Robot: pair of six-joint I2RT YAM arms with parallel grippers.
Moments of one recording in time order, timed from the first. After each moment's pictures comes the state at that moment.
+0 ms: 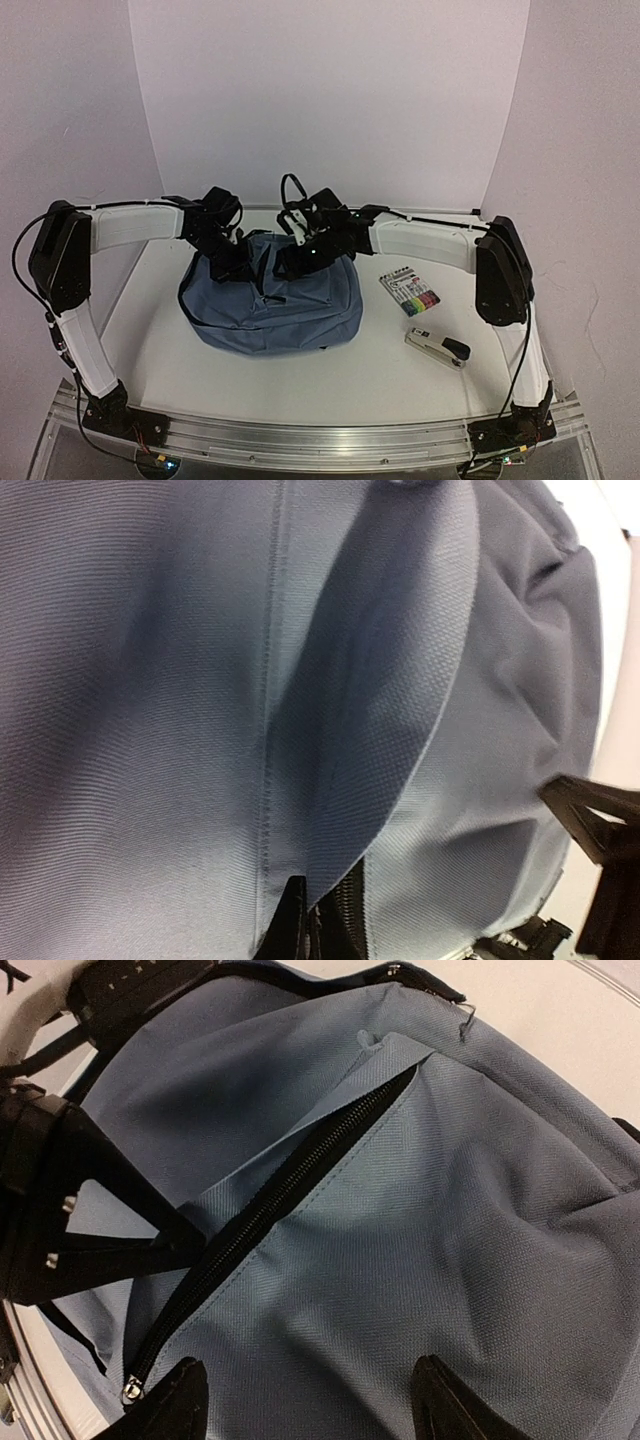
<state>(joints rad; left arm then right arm) -0.54 1.79 1.33 -0.66 0.31 -0.78 0.88 2.23 1.92 -0.51 -0.14 0.24</state>
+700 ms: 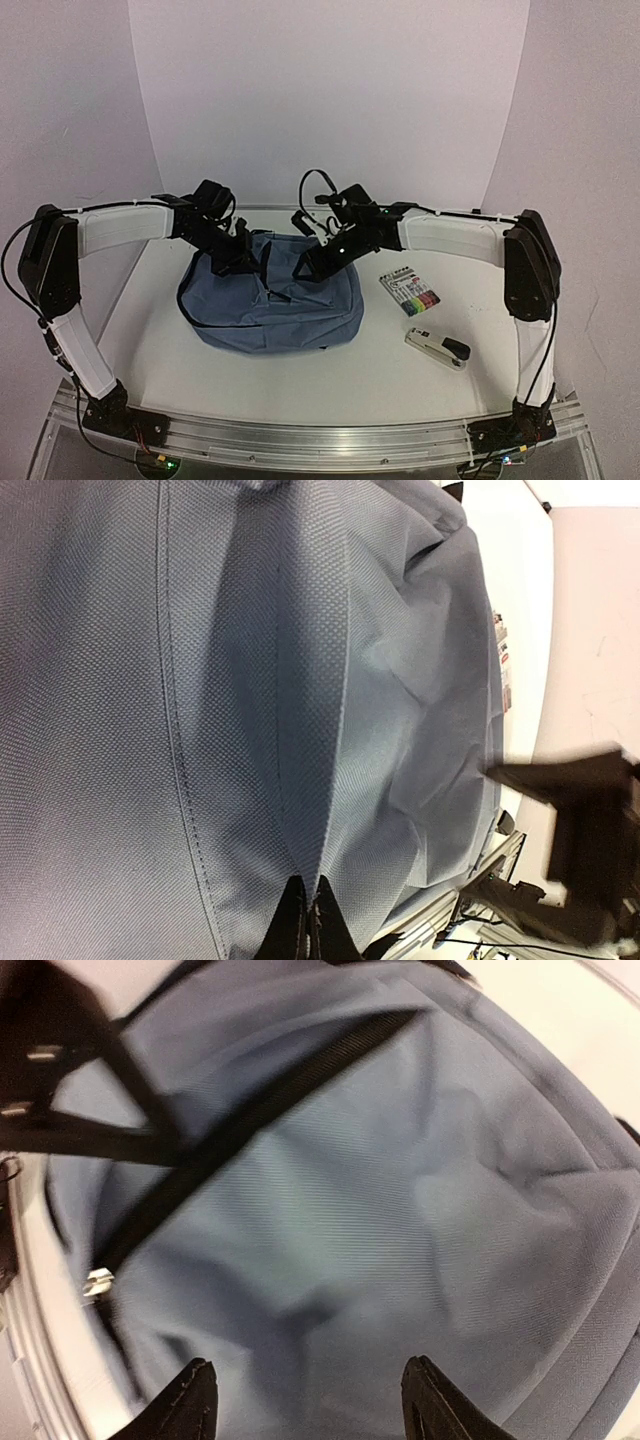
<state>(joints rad) -0.52 1.72 1.30 -0.57 0.43 -0.75 0.81 2.07 1.70 -0.46 -0.34 0.02</state>
